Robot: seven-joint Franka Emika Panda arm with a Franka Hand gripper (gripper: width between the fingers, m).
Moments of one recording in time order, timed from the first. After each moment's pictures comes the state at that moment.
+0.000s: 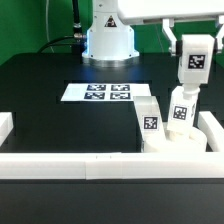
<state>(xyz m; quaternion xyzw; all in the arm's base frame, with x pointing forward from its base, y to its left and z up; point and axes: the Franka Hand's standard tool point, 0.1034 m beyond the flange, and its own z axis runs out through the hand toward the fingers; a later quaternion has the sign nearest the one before) 0.643 0.086 0.163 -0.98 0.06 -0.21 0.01</state>
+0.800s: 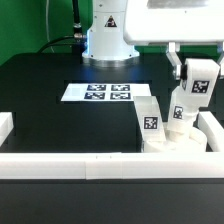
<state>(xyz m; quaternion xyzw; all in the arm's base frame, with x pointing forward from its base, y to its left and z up) 0.647 0.086 0.129 -0.98 -0.01 -0.19 -0.01</state>
